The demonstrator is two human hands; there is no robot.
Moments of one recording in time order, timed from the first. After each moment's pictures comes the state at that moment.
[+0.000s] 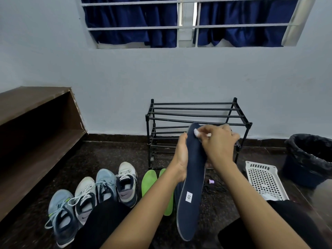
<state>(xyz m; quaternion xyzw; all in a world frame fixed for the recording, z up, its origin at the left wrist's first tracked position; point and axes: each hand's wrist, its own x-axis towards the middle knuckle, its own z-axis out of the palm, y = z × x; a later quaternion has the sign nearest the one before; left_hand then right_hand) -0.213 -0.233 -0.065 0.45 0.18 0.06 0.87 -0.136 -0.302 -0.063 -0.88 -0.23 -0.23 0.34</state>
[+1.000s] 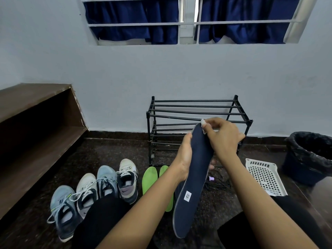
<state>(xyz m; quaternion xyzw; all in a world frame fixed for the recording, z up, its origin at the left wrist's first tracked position) -0.219 -0.238 -0.071 0.48 0.18 0.02 0.86 -0.128 -0.307 -0.061 -0.84 -0.19 -0.20 0.46</state>
